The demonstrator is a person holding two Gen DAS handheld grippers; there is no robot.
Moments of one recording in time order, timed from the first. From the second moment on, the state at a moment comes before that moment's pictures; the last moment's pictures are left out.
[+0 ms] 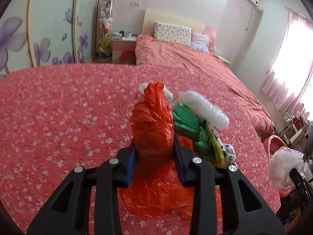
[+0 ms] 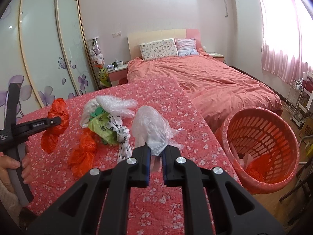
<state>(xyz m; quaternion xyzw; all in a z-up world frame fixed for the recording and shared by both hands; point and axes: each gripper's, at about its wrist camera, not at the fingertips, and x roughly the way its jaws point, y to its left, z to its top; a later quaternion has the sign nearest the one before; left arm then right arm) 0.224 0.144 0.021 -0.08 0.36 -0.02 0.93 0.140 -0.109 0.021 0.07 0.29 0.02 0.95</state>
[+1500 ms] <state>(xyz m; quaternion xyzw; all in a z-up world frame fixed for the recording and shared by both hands) 0.189 -0.119 0.025 -0.01 0.32 -0.30 0.90 0.098 -0.289 0.030 0.11 0.20 -0.17 0.96</state>
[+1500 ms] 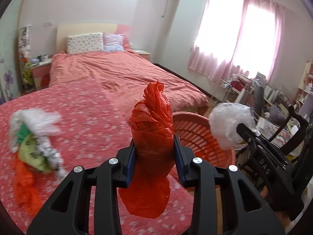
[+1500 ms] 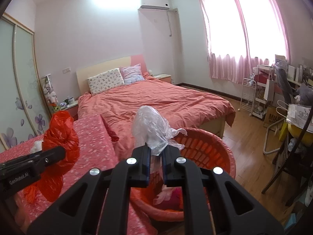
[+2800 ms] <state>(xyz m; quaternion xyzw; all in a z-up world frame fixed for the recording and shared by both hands) 0.200 -0.116 -0.001 0.02 0.35 -0.24 0.91 0.120 -0.328 -0.014 0.14 0.23 -0.19 0.94</state>
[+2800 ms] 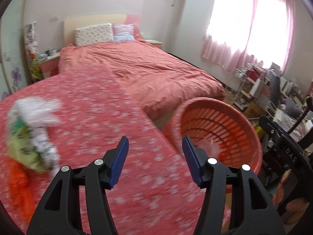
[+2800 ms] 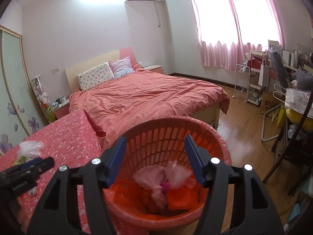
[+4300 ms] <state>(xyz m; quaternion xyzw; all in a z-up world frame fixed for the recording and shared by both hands) 0.207 0.153 -0.023 -0.08 0.37 0.01 0.93 0.200 -0.083 -0.014 0.04 0.32 0.04 0.94</state>
